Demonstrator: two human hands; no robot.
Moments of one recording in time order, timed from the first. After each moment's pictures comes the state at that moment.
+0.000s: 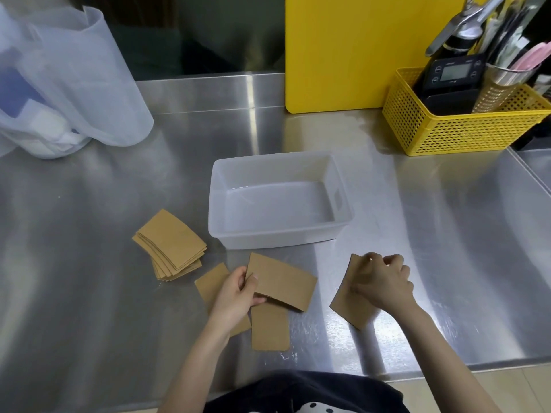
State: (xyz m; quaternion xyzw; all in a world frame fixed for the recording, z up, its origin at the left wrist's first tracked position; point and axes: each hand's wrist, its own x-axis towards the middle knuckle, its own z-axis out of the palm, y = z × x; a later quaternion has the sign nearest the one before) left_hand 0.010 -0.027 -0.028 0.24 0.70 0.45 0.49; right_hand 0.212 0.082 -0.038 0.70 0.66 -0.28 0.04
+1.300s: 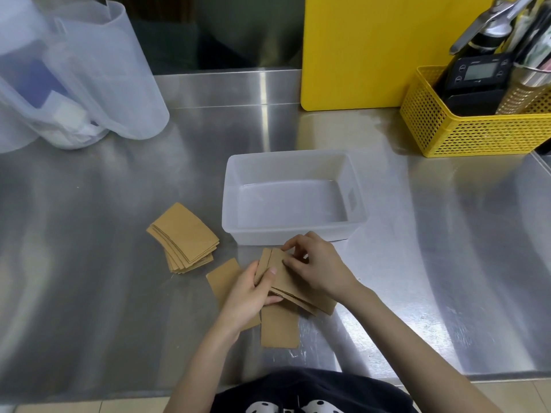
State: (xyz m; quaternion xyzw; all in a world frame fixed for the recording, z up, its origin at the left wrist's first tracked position) left_hand 0.015 -0.031 -0.002 0.23 0.69 0.44 0.53; right_hand 0.117 0.069 -0.011 0.41 0.80 -0.42 -0.11
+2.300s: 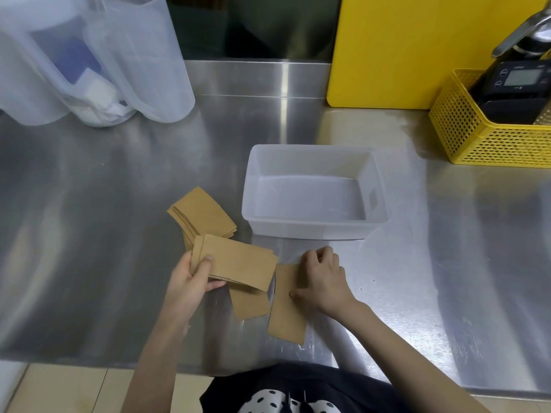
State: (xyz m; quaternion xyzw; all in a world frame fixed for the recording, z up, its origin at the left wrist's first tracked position) left_hand -0.052 -0.079 -0.009 0.12 0.75 0.54 0.36; right_hand 0.110 0.040 -0.043 0.45 0.84 -0.29 0.08
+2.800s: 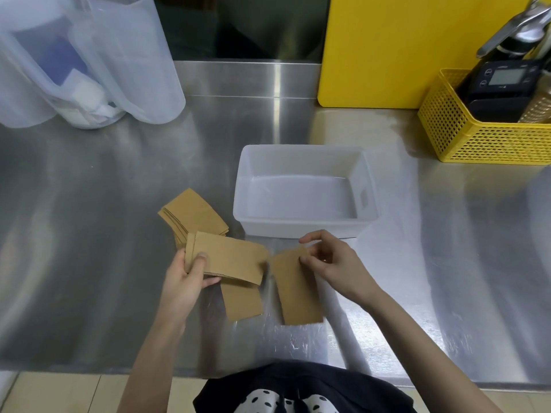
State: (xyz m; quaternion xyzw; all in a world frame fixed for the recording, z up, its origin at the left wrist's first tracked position) left_hand -0.048 -0.071 -0.008 0.13 0.75 0.55 0.35; right_hand 0.135 0.062 -0.007 0.41 0.70 -0.57 -0.14
